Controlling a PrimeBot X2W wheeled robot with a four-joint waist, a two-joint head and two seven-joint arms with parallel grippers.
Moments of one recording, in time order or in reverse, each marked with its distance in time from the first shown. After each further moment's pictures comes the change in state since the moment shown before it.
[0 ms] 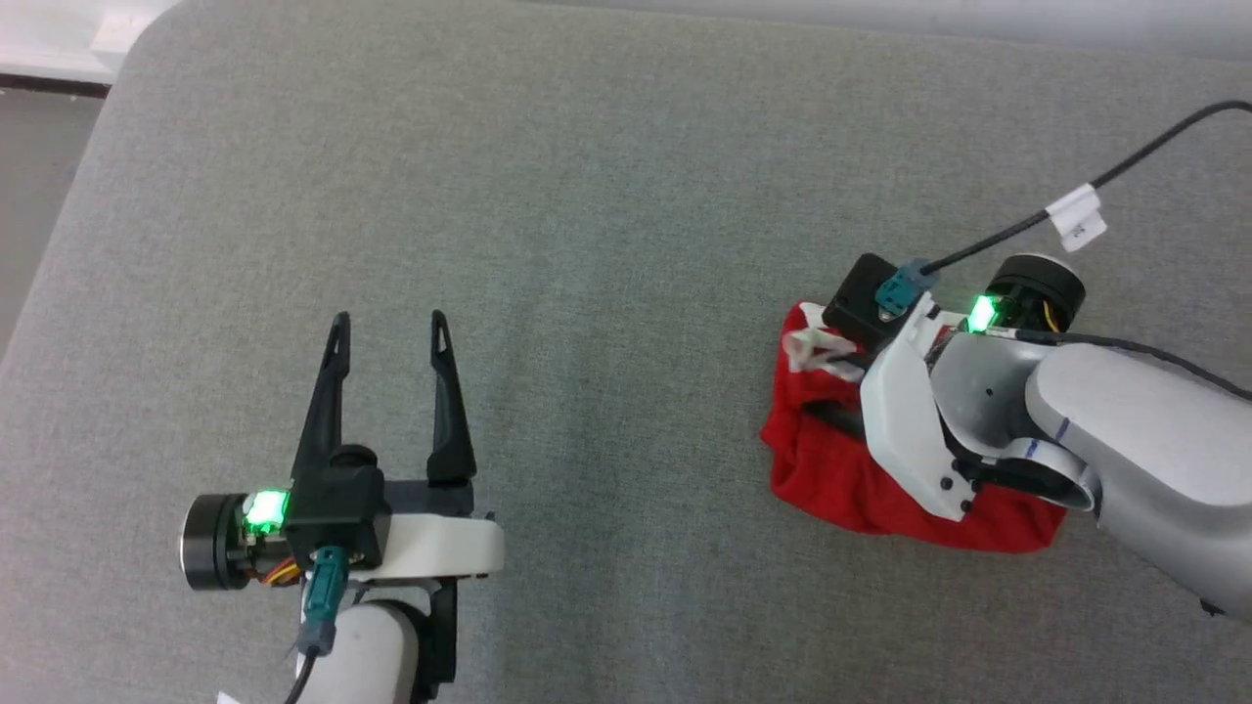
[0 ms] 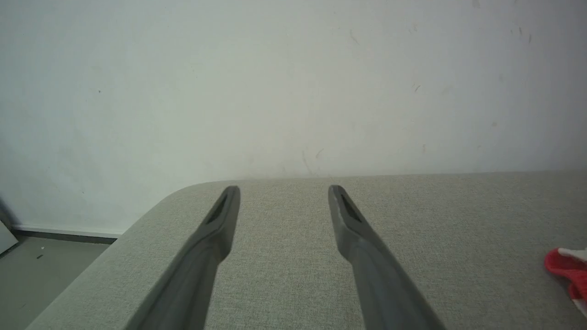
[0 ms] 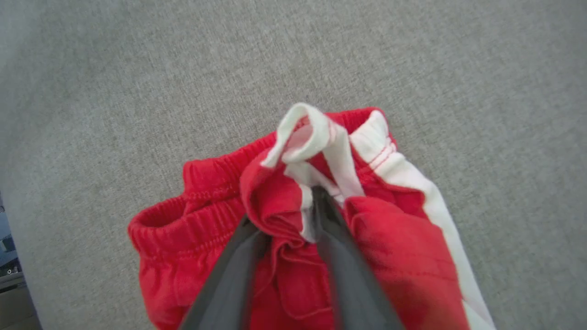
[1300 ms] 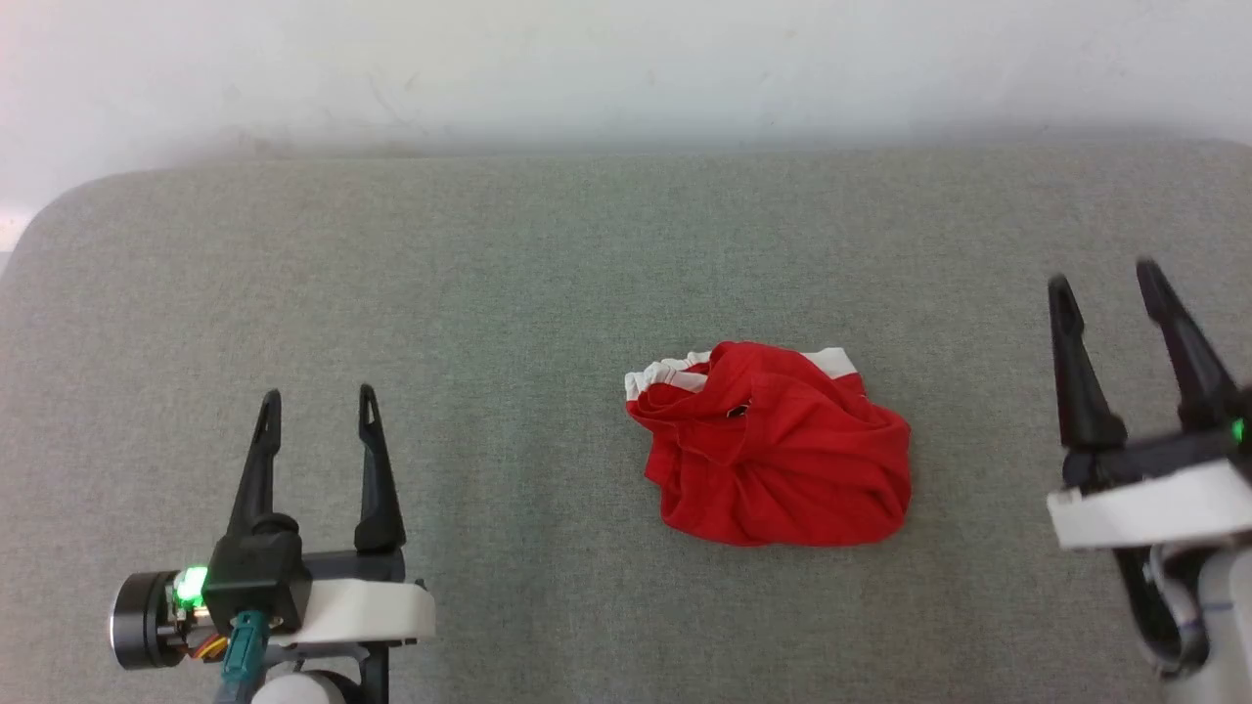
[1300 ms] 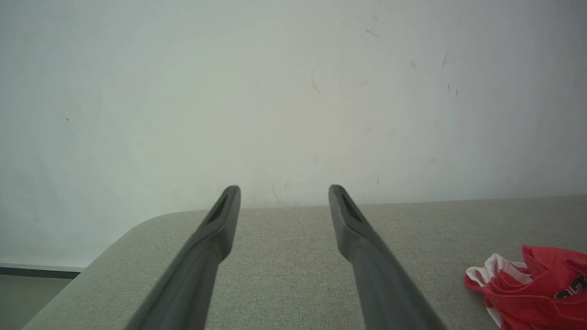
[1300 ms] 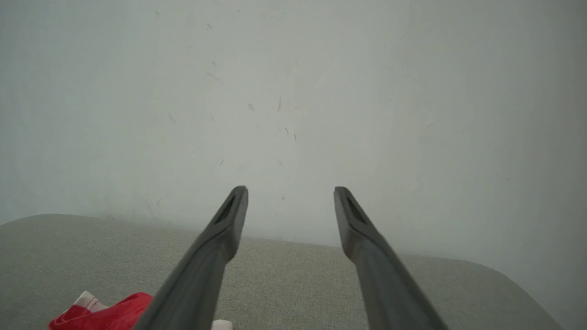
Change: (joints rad) left arm 0.138 0.027 0.124 -0.037 -0.027 -0.081 0.000; right arm 0.848 0.396 -1.263 -0.273 -0.694 0.000 -0.746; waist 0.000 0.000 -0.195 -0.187
